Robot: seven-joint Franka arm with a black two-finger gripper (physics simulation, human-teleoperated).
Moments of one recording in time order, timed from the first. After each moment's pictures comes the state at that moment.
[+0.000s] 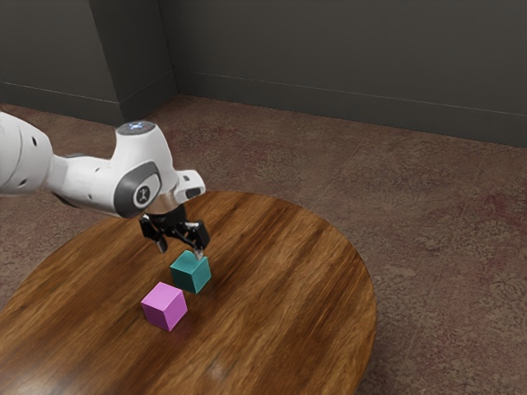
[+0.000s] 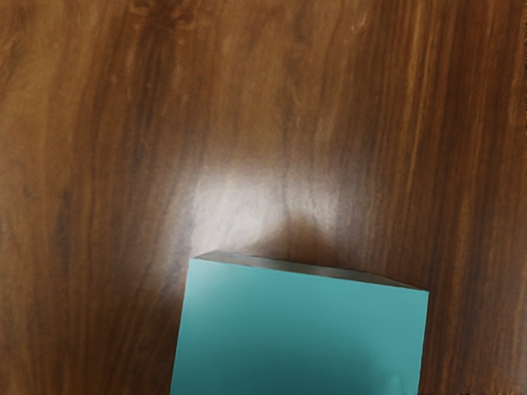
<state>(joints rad) -0.03 0.19 0.07 -2.18 -0.04 2.44 -0.07</state>
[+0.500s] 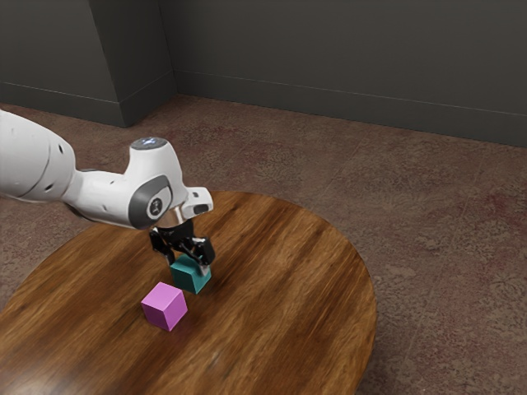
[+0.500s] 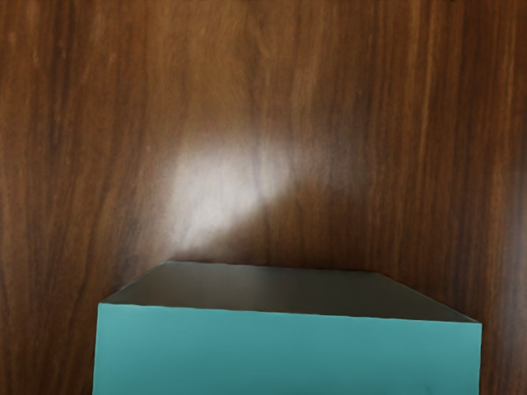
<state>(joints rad) -0.04 0.30 0.07 -2.13 -0.08 2.45 0.03</state>
